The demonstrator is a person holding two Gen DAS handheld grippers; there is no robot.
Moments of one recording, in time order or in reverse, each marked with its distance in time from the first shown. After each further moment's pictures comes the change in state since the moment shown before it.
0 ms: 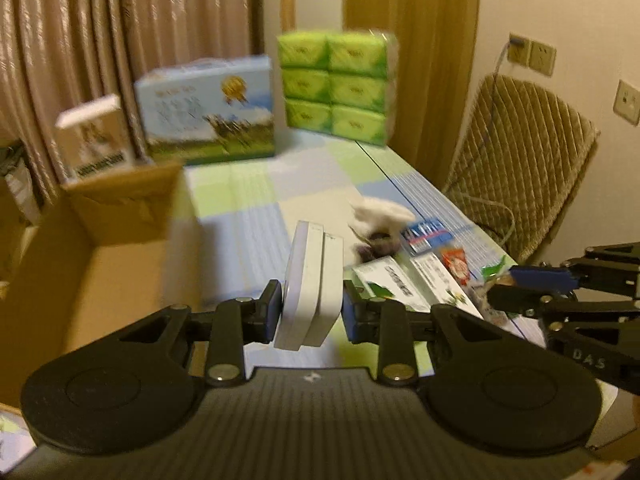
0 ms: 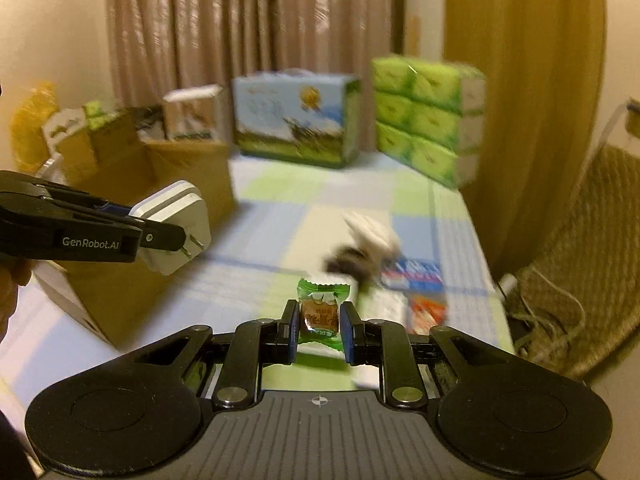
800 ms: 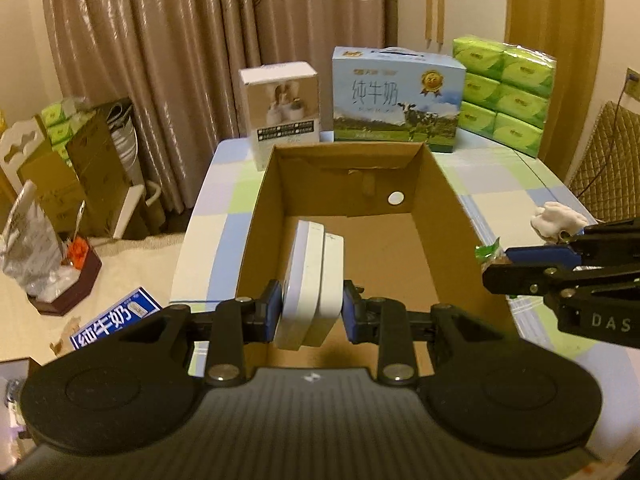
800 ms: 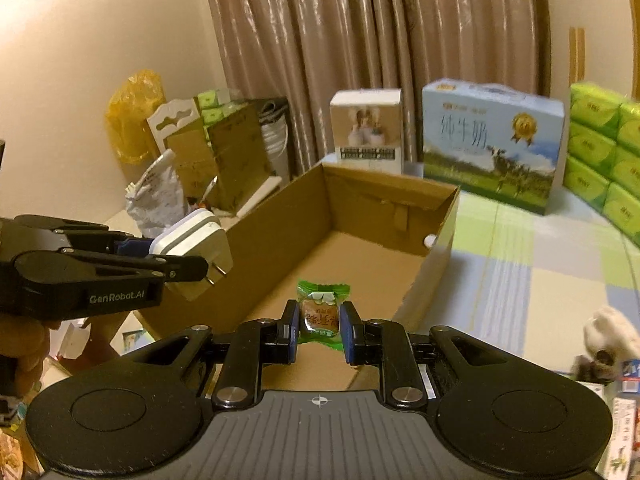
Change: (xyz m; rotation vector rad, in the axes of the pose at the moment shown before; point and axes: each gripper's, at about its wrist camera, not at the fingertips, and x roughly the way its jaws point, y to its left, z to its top) left arm -0.036 0.219 -0.033 -0.141 0.054 0.229; right arm 0.118 0.193 0.091 -0.063 0.060 0.324
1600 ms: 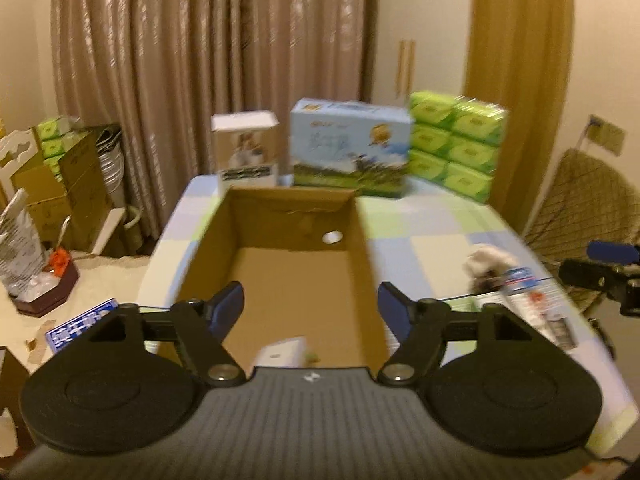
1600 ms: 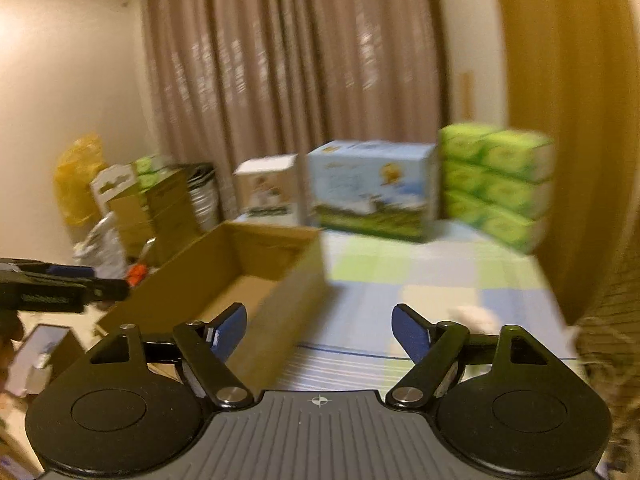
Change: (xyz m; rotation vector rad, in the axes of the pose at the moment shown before) left arm -0.093 -0.071 -0.008 -0.058 -0.146 -0.079; right arm -0.168 -0.060 -0.048 0.081 -0.220 -0.228
